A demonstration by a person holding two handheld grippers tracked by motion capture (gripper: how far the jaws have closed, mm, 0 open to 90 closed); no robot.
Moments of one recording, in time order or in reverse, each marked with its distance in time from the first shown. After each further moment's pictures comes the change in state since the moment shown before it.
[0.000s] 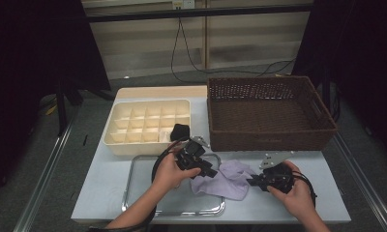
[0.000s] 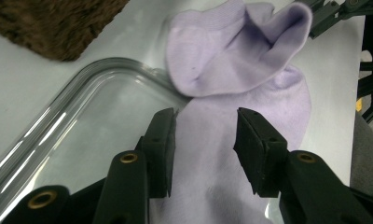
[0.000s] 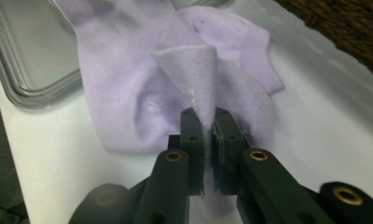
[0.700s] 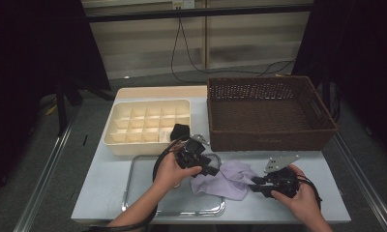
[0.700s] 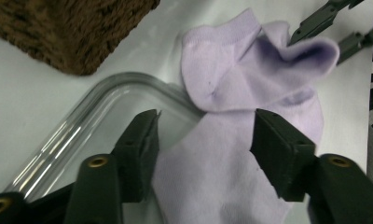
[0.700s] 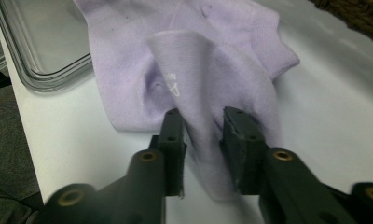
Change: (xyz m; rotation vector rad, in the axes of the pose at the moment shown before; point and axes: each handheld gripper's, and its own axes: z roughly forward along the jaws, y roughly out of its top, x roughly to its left) left arm 0.004 0.004 0.006 -0.044 0.016 0.008; right arm 0.001 -0.014 -0.004 -0.009 0.026 0.018
